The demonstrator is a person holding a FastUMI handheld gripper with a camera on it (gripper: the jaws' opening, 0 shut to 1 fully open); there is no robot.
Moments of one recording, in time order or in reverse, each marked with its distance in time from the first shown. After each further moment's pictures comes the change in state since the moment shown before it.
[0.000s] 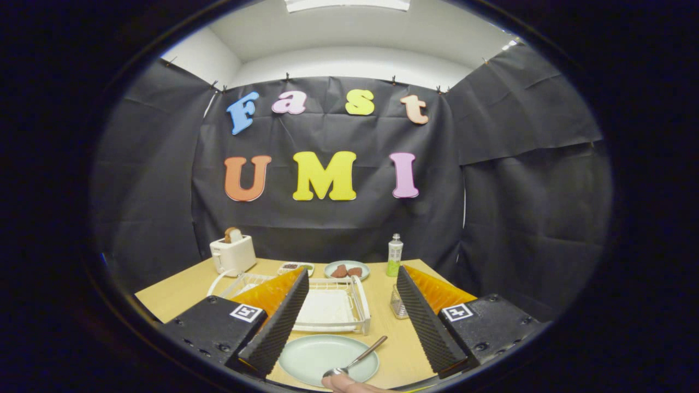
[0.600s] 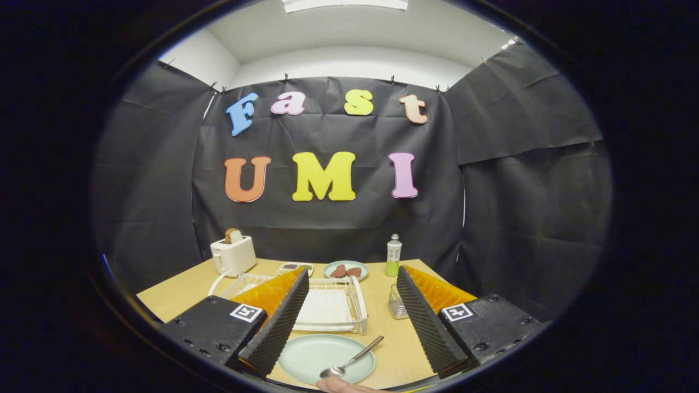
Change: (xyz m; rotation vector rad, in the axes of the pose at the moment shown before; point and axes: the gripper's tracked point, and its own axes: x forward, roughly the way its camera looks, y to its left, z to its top) arm -0.007 -0.011 0.007 0.002 -0.008 -0.003
